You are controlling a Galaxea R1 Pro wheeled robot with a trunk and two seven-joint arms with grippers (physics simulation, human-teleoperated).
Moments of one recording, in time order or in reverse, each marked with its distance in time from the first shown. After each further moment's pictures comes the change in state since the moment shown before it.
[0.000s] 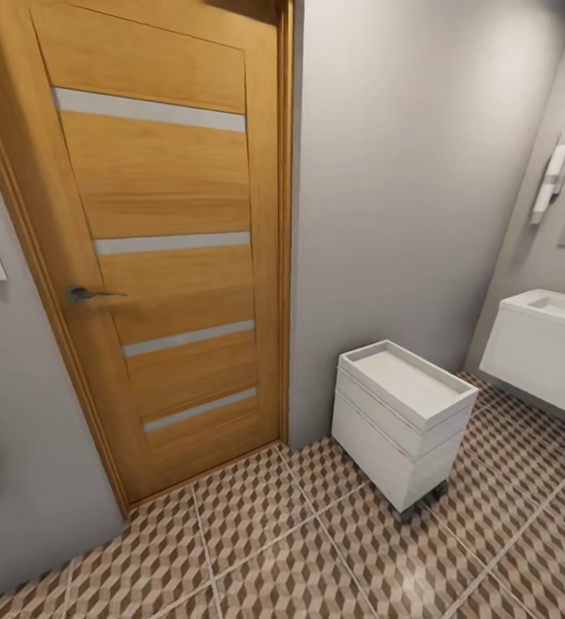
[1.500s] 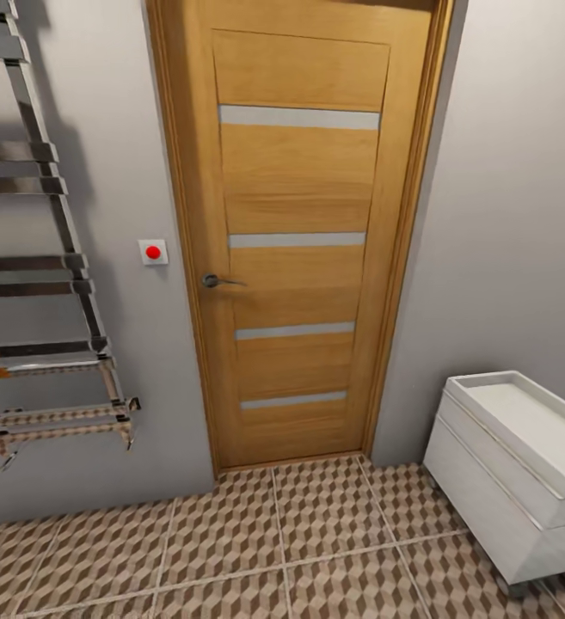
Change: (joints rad) left arm 0.000 -0.003 -0.003 0.006 -0.001 0.000 0.000; right arm 0.000 0.000 0.001 0.028 0.000 0.000 0.000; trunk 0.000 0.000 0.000
